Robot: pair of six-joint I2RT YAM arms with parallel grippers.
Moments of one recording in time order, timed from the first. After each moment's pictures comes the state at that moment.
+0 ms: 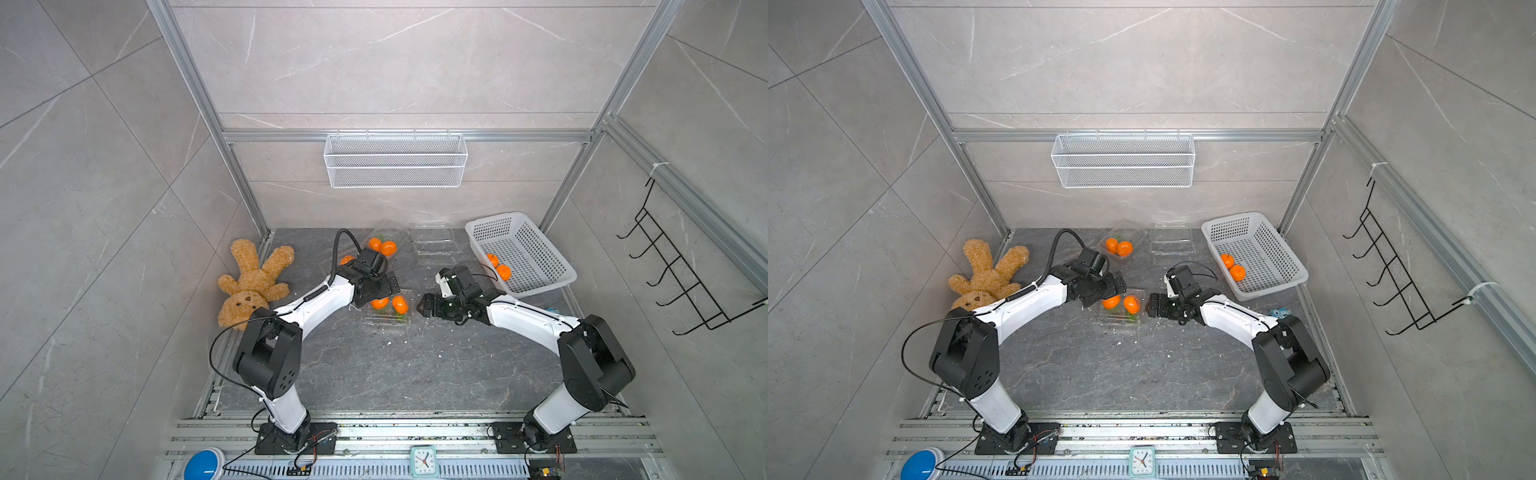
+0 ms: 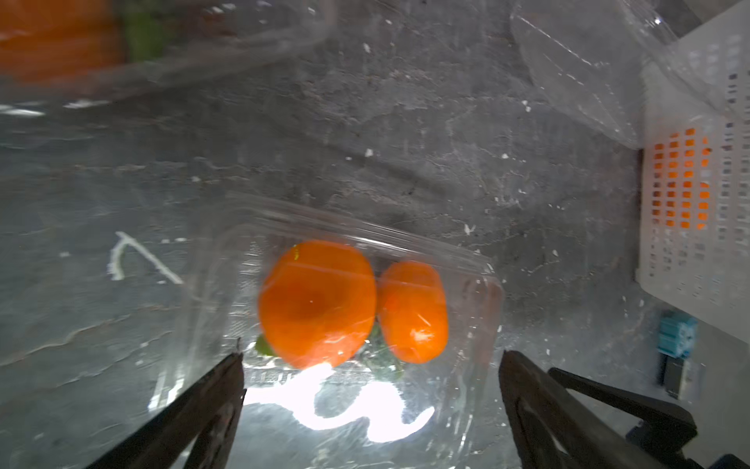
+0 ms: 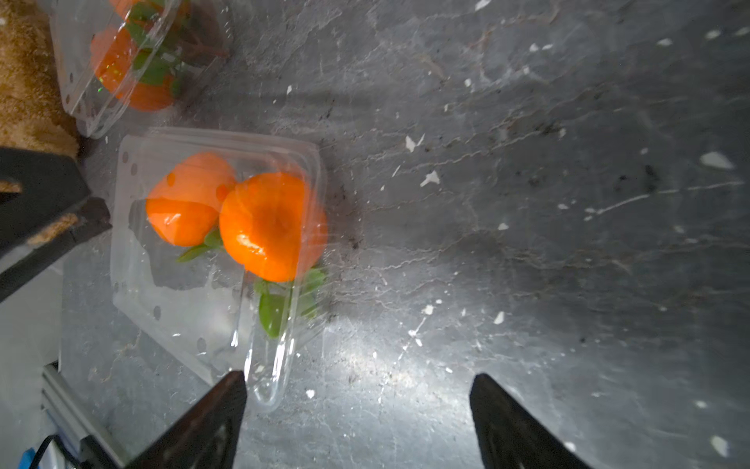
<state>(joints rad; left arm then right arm) -0.52 1.68 1.28 -0.61 0.01 -0.75 0.54 1.64 1.02 -0.30 -0.25 0.56</state>
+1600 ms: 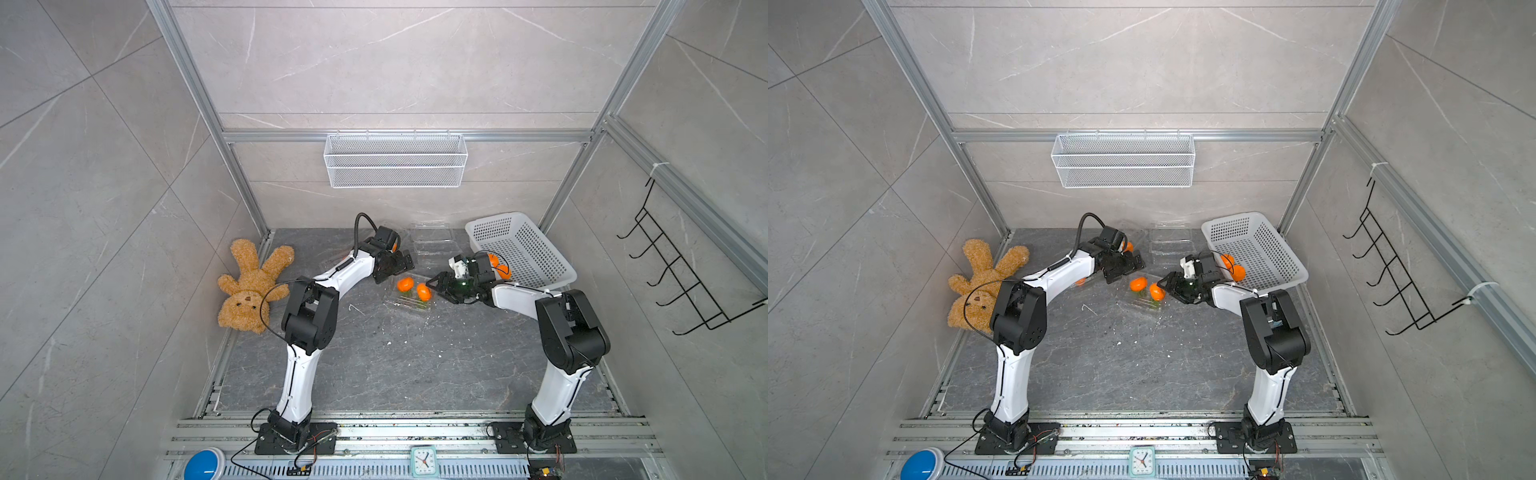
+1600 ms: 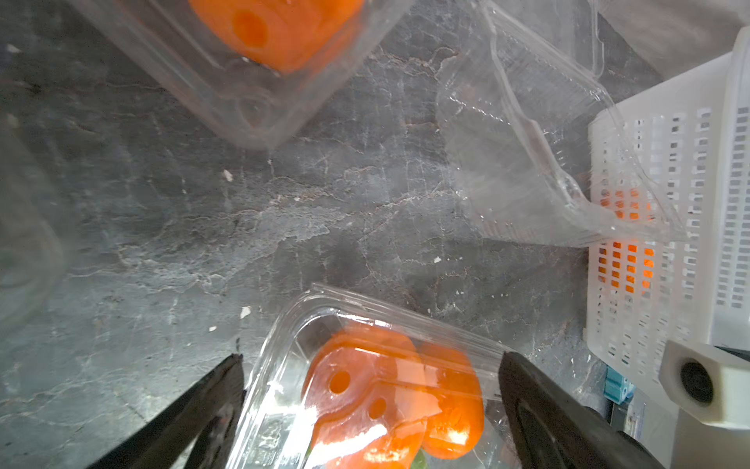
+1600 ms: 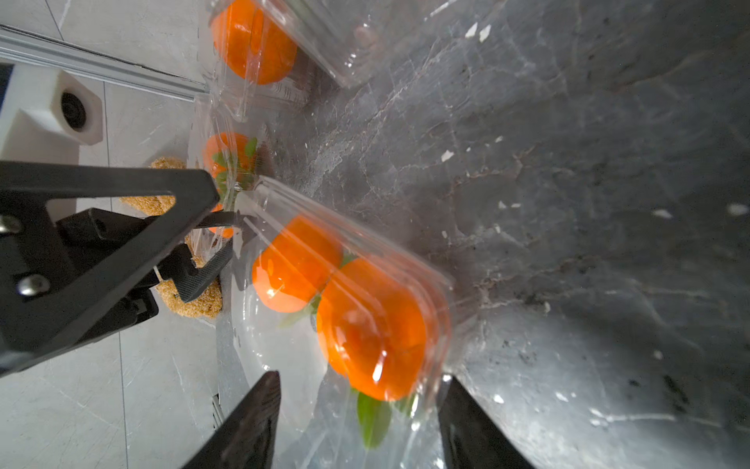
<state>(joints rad) -0.52 2.16 1.79 -0.59 0.19 -0.73 0.28 1.86 1.05 0.04 -0.61 0.73</state>
